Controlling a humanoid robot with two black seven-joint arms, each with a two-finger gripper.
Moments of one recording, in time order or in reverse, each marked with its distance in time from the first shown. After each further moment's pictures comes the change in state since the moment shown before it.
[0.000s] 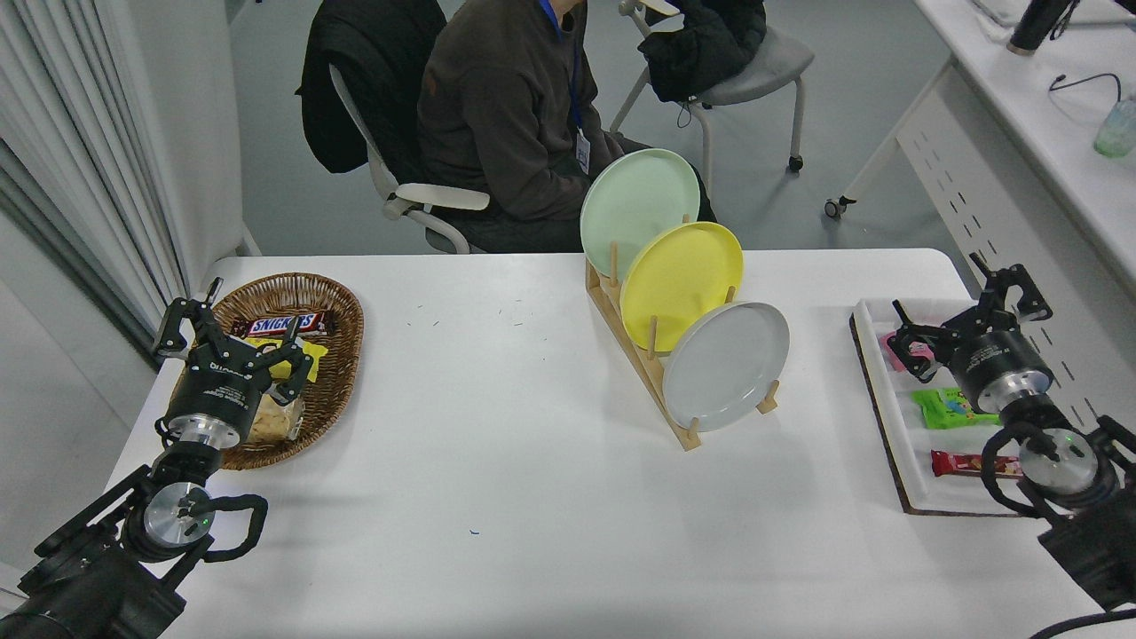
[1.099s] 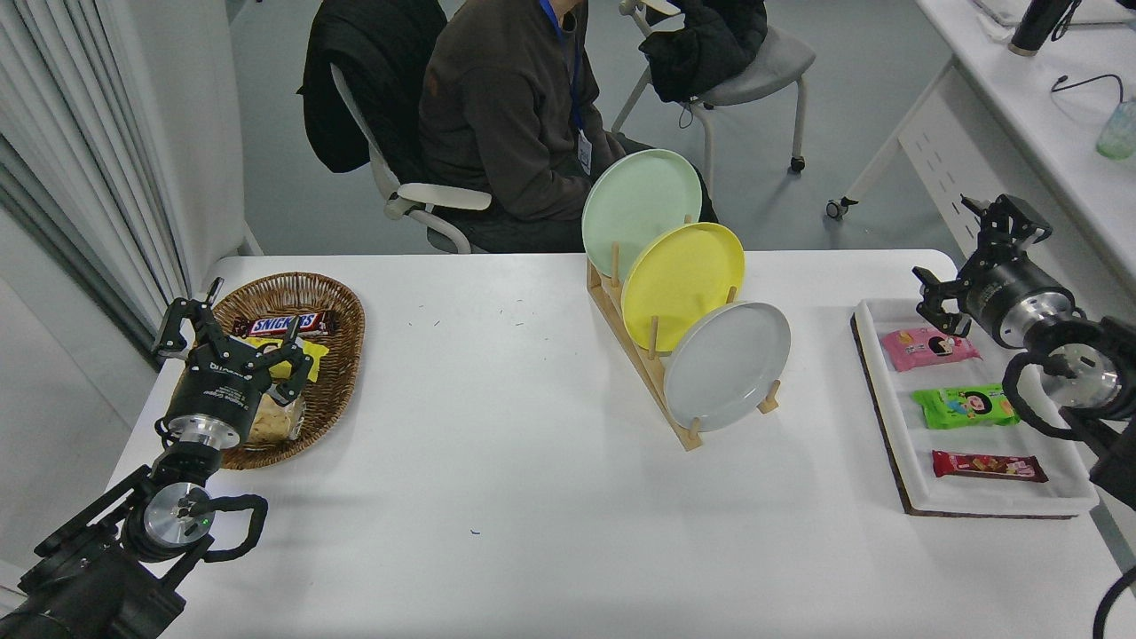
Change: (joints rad) left arm 0.000 0.000 0.000 0.000 0.000 0.001 0.001; right arm 0.265 -0.129 -0.537 0.000 0.068 -0.116 0.000
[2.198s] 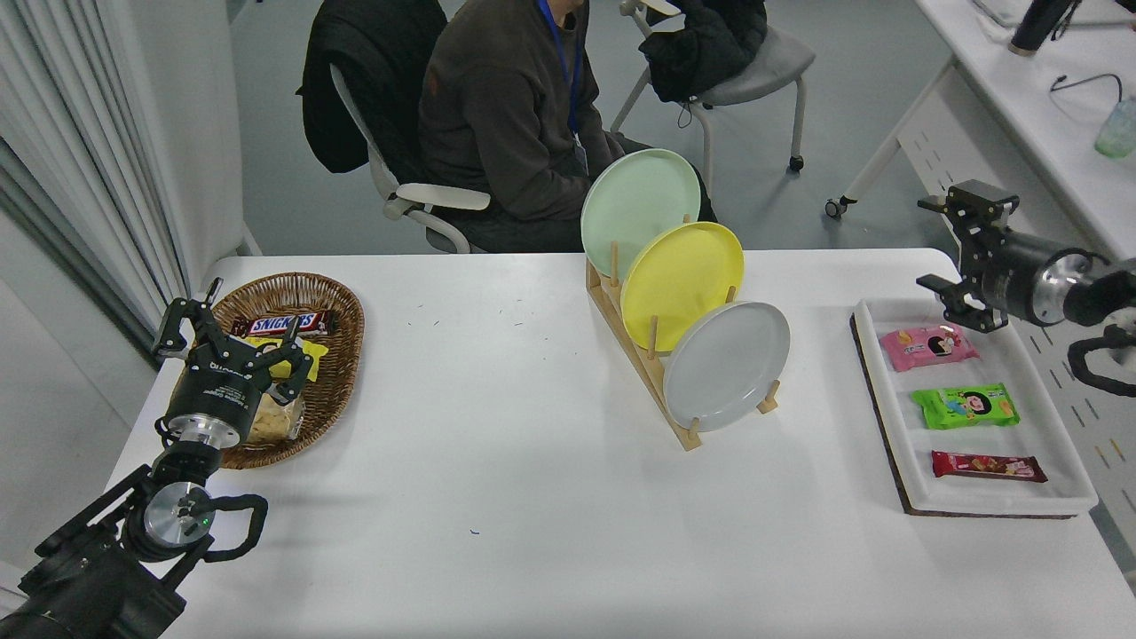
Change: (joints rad) left arm 0.000 0.000 0.000 0.000 0.000 -0.001 0.000; right arm 0.250 -0.113 -0.564 0.094 -0.035 0.252 -0.206
